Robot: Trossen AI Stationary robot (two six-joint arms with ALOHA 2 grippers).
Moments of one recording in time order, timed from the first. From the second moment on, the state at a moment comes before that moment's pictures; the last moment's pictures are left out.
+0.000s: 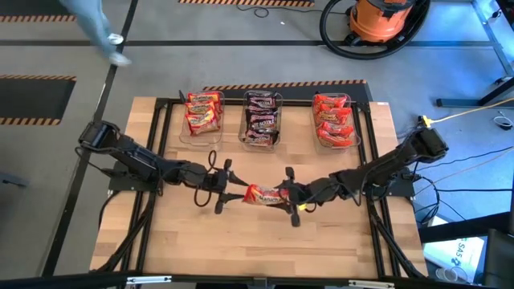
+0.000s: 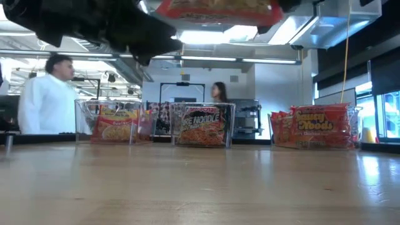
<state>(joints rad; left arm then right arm) -0.25 1.41 0.49 0.78 -0.14 -0.05 0.38 1.49 0.80 0.45 0.27 0.05</state>
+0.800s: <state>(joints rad) -0.26 1.30 0.49 0.76 -0.14 -0.03 0.41 1.60 0.81 0.19 0.38 0.21</state>
